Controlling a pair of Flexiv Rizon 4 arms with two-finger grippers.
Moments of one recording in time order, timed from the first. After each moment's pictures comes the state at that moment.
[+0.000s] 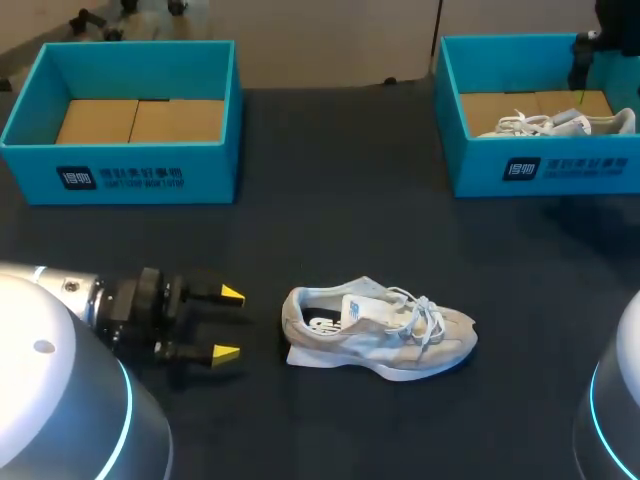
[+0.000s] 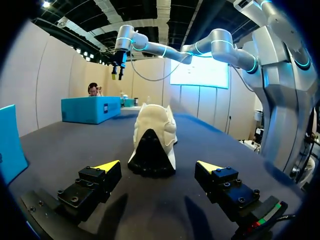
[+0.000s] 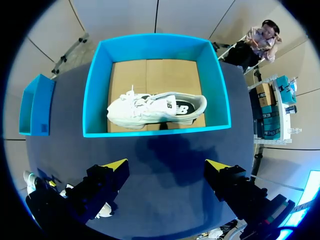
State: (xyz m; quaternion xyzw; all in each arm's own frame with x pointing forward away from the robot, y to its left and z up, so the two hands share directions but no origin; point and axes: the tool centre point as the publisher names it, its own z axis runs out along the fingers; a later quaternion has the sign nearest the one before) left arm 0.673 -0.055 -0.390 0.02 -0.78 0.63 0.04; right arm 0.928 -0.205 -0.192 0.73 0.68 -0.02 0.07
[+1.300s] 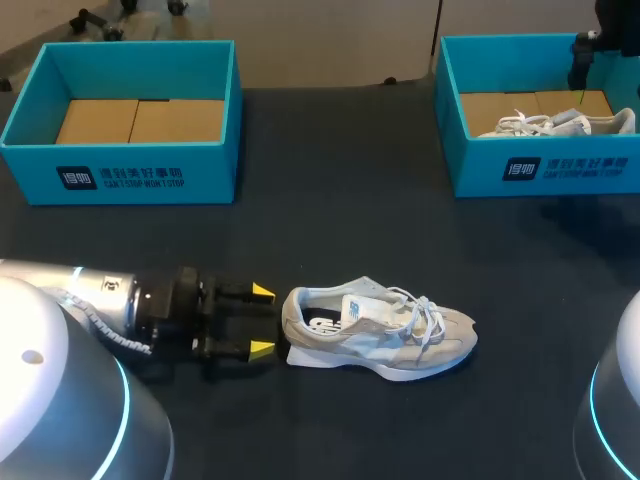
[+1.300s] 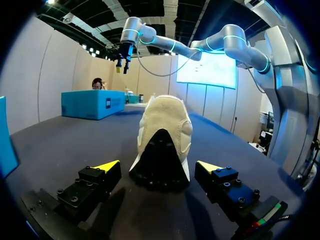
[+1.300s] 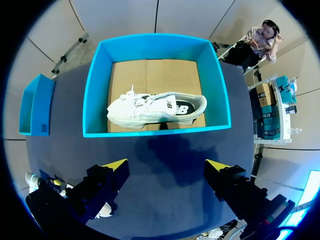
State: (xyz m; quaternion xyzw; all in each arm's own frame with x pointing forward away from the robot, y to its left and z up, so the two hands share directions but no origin) left arm 0.685 -0.099 -0.406 0.04 -0.79 0.61 0.03; right arm 0.928 -0.205 -0.192 0.73 0.68 -0.02 0.07
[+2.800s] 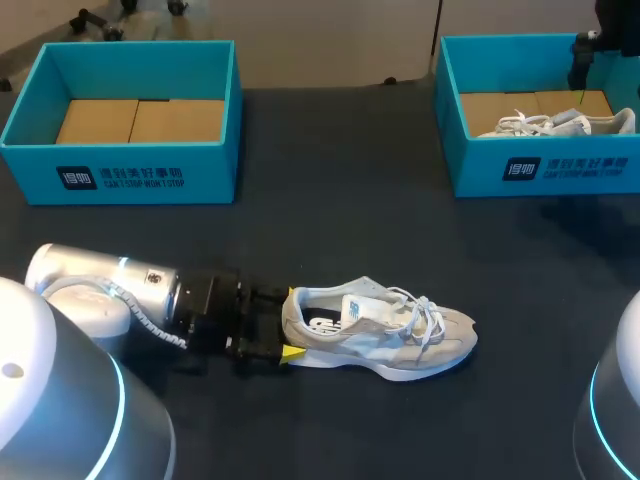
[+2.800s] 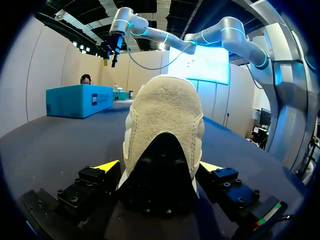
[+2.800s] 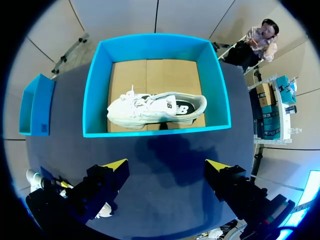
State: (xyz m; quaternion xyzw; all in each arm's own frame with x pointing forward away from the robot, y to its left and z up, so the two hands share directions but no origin) left arm 0.683 -0.146 -0.418 0.01 -0.79 0.60 0.06; right arm 0.928 -0.205 -0.192 0.73 0.68 -0.02 0.07
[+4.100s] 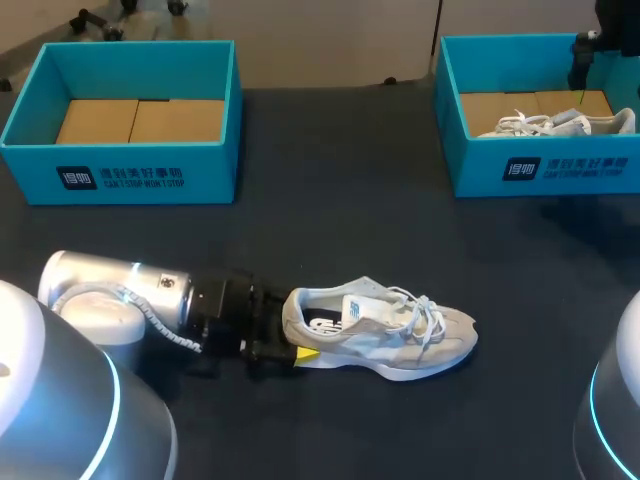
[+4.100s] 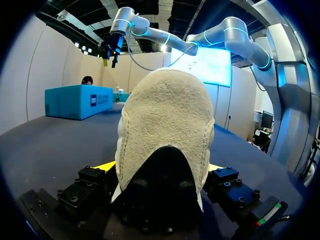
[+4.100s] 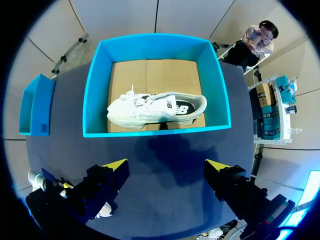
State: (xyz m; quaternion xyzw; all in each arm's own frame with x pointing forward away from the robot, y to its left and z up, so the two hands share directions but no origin) left arm 0.680 -0.166 -0.419 0.02 -0.79 0.61 0.06; right arm 0.928 -0.205 -0.192 0.73 0.68 -0.02 0.07
